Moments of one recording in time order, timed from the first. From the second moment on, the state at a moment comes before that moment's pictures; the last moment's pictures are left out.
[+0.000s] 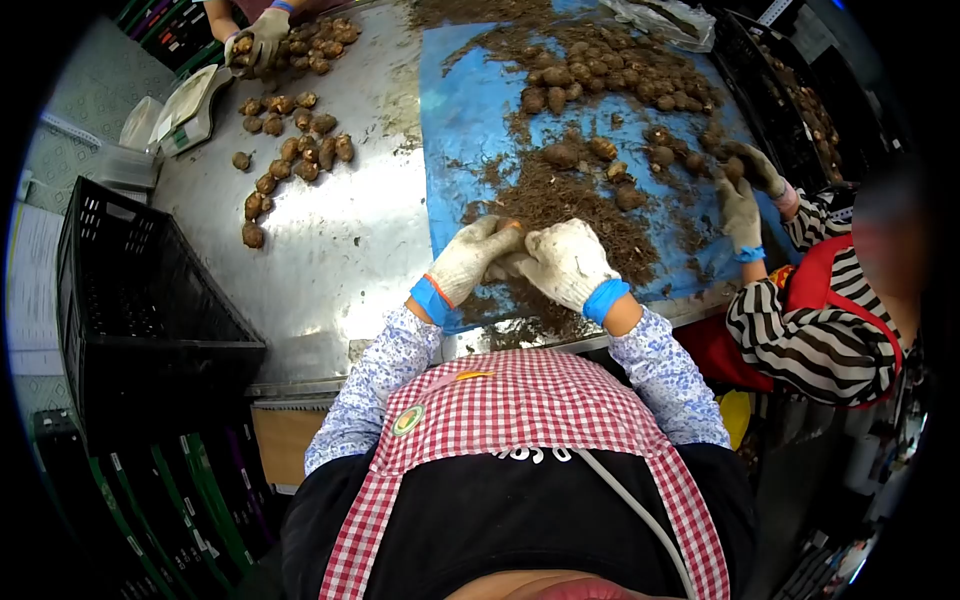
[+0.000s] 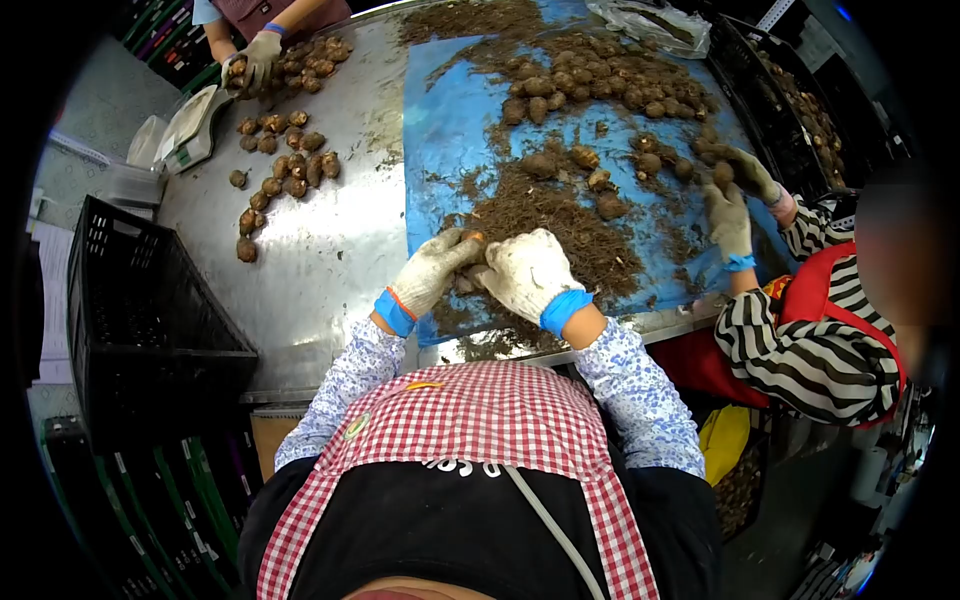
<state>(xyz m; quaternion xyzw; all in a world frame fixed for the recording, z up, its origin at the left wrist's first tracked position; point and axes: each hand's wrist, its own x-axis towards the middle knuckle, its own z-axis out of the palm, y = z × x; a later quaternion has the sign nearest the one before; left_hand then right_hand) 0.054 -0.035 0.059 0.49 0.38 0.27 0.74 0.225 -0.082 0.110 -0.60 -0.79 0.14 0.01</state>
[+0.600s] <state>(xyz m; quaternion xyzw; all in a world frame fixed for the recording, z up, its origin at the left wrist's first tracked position) 0.049 -0.042 0.051 0.36 0.28 0.36 0.81 0.233 -0.079 0.106 -0.58 -0.81 0.10 0.07</state>
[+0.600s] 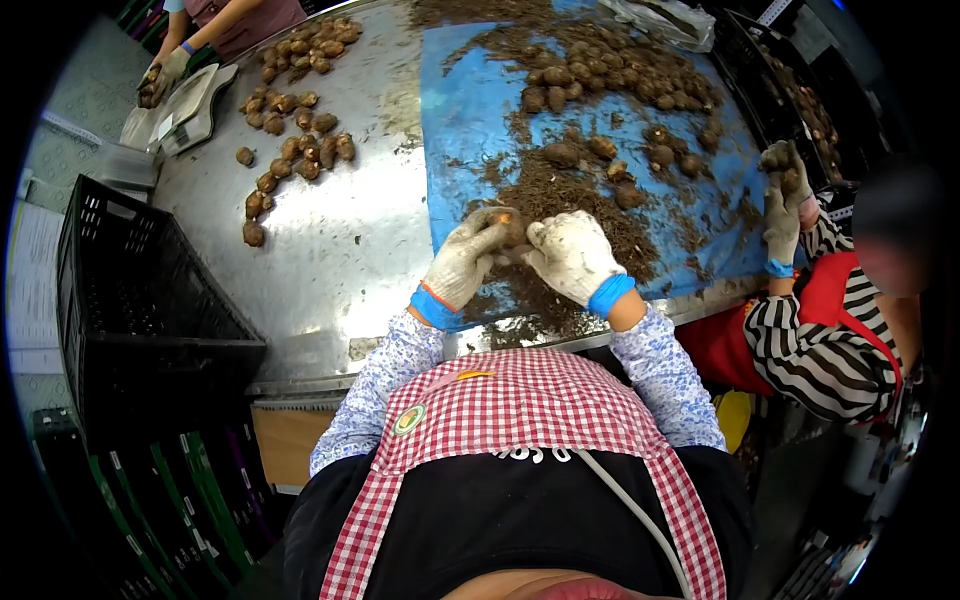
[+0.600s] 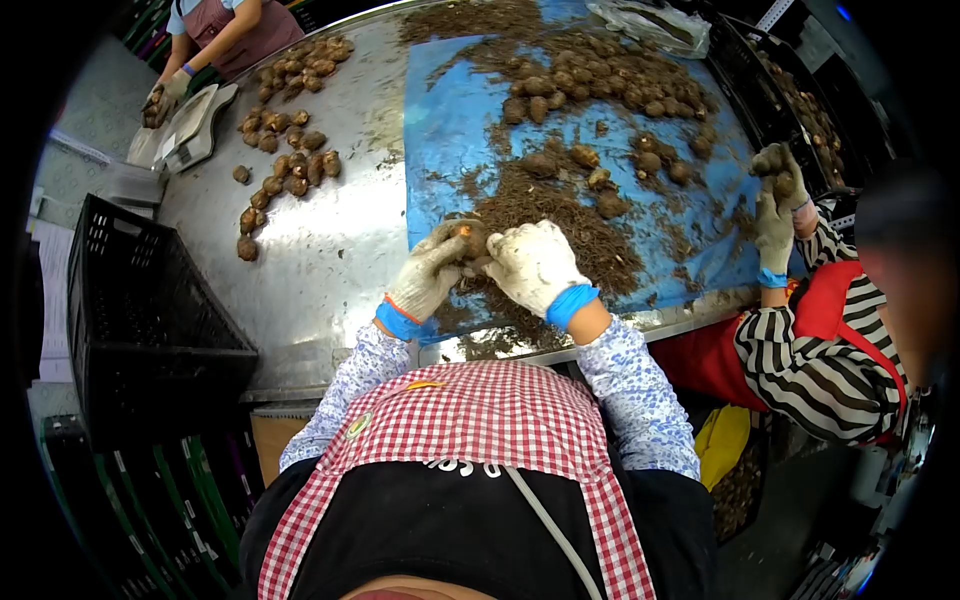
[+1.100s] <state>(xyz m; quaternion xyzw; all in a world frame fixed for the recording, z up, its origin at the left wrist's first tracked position) 0.034 -0.046 0.082 0.57 0.32 0.37 0.66 0.225 -0.072 0.102 -0.59 -0.72 0.24 0.28</state>
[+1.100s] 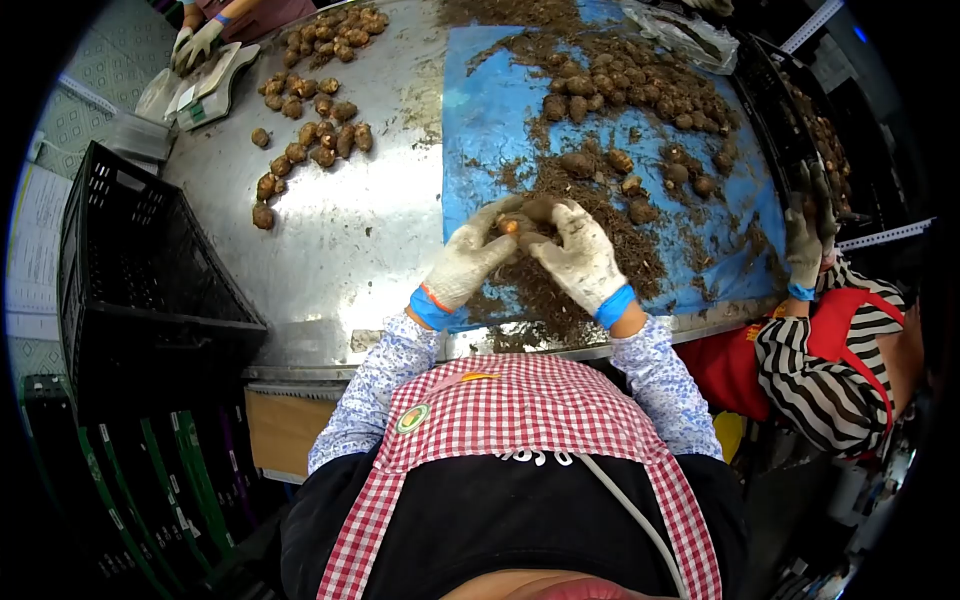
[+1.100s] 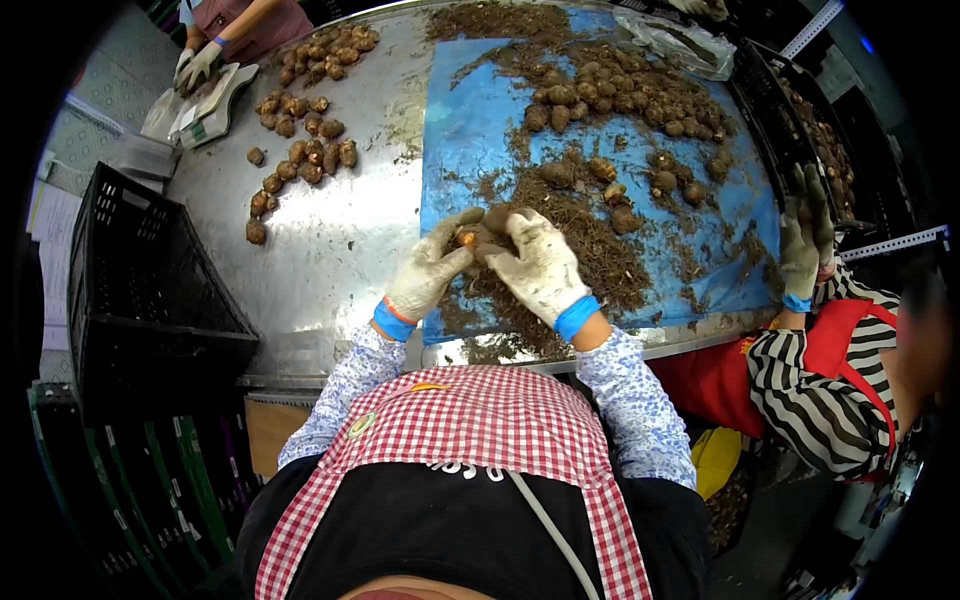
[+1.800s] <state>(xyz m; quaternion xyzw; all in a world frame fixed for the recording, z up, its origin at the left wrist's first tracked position) 0.058 -0.046 0.074 0.61 0.34 0.43 0.57 0.225 -0.064 0.111 -0.52 -0.56 0.47 0.43</state>
